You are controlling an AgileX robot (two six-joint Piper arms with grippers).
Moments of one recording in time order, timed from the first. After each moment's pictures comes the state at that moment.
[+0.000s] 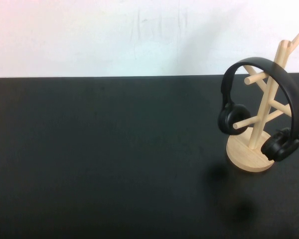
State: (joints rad) right arm -0.05 -0.01 0.03 0.00 0.38 -0.04; left arm -0.08 -0.01 0.02 -0.11 0.37 0.14
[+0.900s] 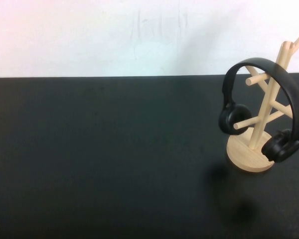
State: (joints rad) right arm -0.05 -0.01 0.03 0.60 0.14 0.08; left arm -0.08 -0.01 0.02 -0.11 0.37 0.14
